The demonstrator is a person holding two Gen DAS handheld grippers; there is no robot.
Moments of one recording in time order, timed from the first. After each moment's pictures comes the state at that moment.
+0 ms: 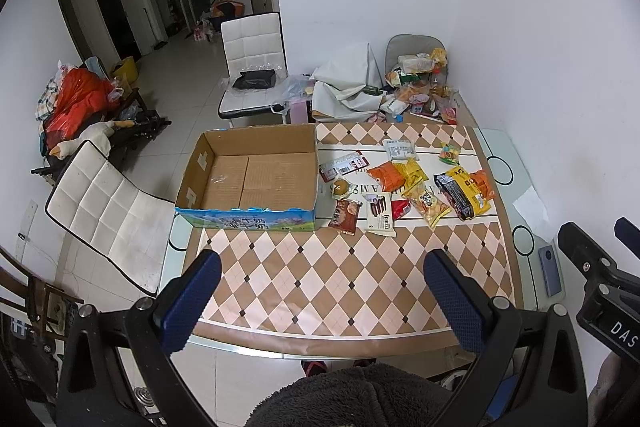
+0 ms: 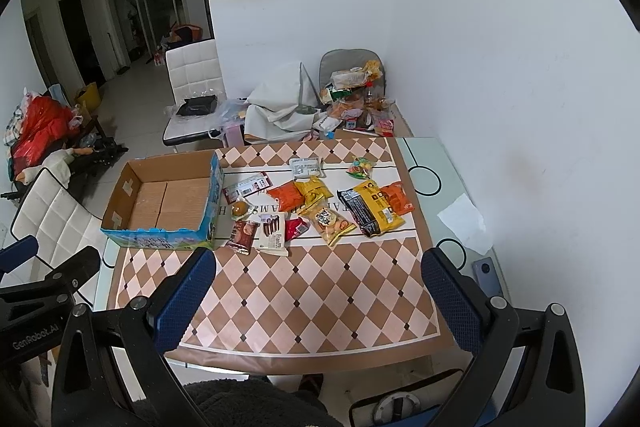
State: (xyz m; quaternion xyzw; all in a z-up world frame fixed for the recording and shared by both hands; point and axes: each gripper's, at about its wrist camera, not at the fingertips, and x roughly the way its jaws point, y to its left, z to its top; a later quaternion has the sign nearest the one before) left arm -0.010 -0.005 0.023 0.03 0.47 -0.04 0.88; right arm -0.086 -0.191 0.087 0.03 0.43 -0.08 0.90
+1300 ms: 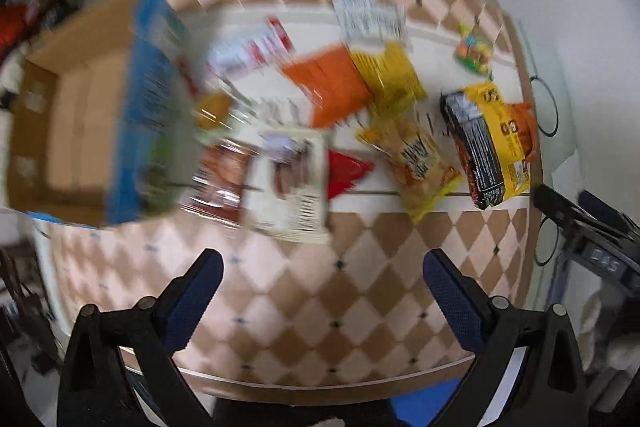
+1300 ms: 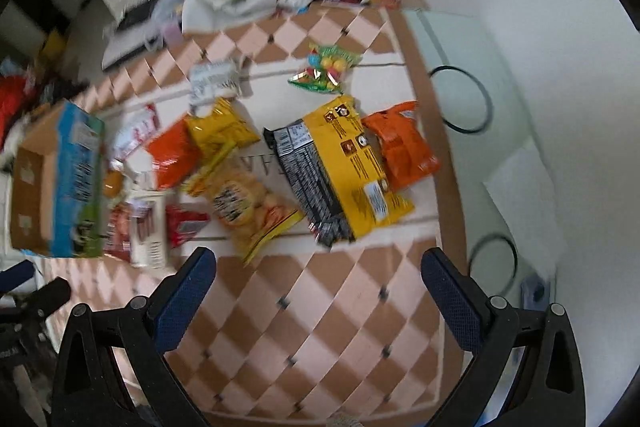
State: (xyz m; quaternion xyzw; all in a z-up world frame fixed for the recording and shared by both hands) left arm 0.234 -0.164 -0.278 -0.01 0.72 -0.06 0.69; right arm 0.224 -0.379 -0.242 0.06 0.64 -0.02 0.77
